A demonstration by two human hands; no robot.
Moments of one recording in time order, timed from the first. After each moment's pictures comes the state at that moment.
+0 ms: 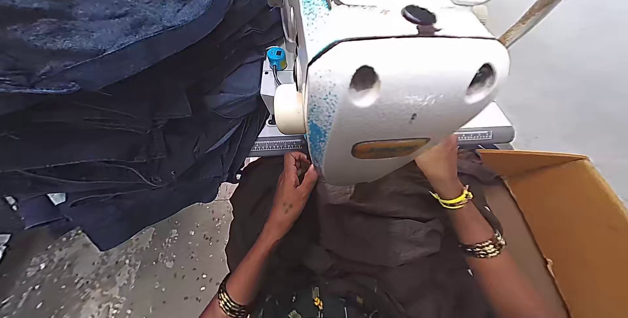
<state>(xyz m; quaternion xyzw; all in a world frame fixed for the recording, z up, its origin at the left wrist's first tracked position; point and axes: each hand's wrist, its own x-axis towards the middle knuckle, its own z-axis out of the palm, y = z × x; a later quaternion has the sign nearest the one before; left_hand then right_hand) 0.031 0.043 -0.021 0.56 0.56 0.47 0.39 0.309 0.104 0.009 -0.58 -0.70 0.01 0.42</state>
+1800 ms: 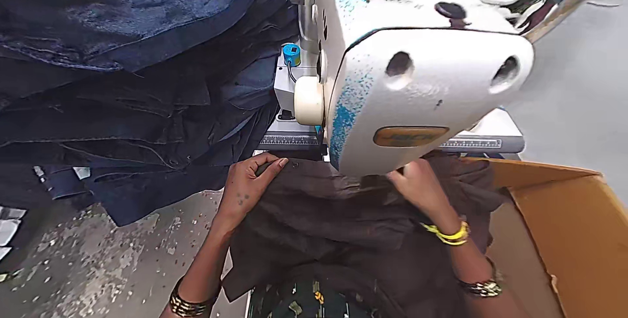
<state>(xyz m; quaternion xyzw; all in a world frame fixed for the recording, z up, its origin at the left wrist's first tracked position) -0.059 0.032 -0.009 0.63 0.63 0.38 0.24 0.281 0.064 0.002 -0.55 -0.76 0.18 0.28</state>
